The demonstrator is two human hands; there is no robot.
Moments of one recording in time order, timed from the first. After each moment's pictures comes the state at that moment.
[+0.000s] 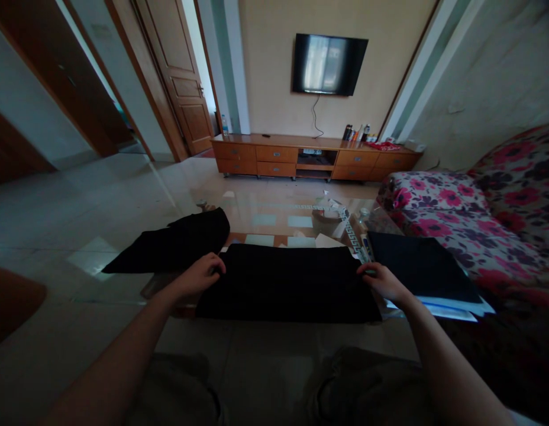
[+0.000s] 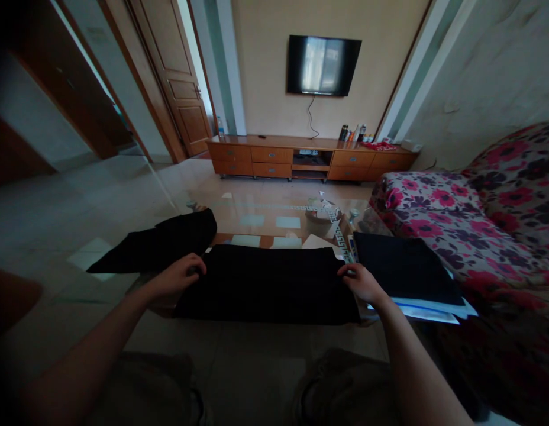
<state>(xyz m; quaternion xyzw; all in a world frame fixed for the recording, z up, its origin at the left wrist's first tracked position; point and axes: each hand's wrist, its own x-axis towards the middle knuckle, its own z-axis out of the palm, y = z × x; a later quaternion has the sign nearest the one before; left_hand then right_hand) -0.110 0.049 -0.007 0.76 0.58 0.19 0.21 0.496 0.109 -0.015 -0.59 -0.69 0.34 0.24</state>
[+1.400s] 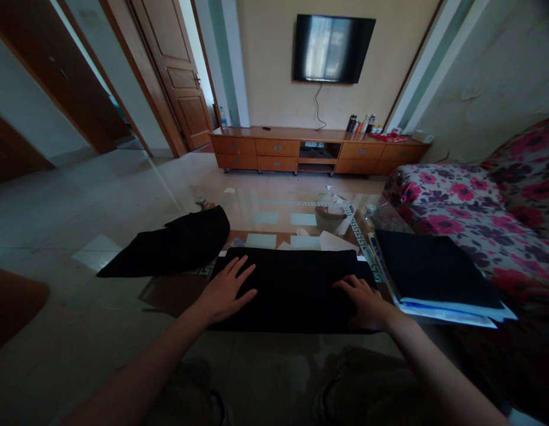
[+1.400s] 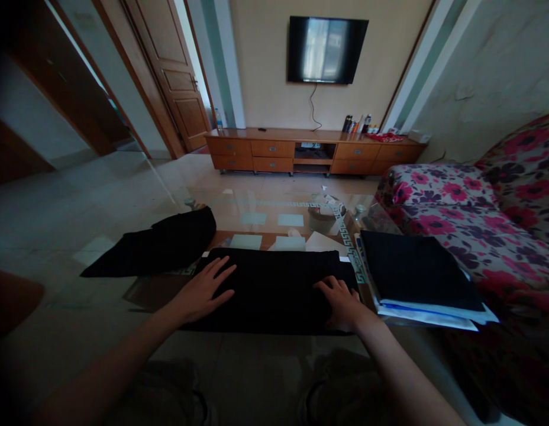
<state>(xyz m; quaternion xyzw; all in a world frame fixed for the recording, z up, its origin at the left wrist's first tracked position) -0.030 0.029 -0.019 0.82 0.56 0.10 0.06 0.407 0.068 -0.001 -0.55 -0.80 0.22 -0.05</state>
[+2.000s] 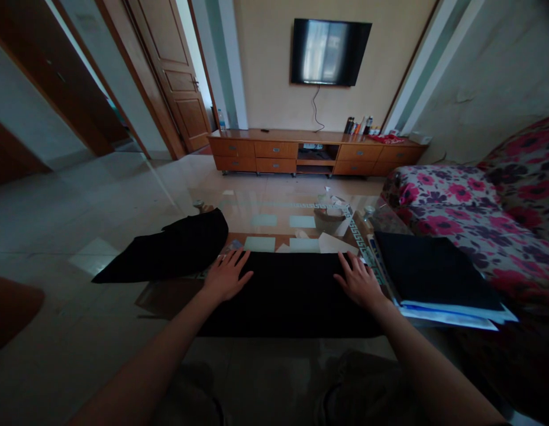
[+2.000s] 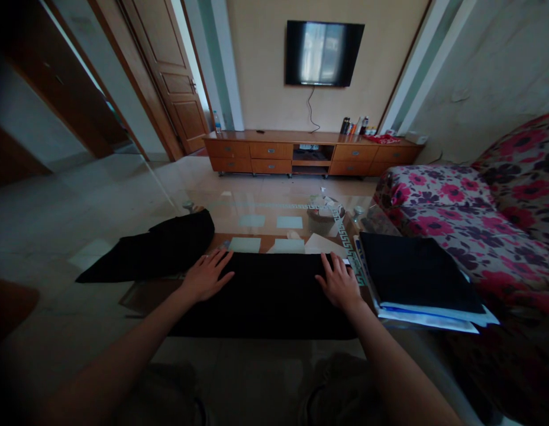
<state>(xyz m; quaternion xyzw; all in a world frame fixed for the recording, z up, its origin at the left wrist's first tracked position) -0.041 0.091 -0.055 0.77 0.64 0.07 0.02 0.408 0.124 -0.047 -0.61 -0.79 0.01 0.10</state>
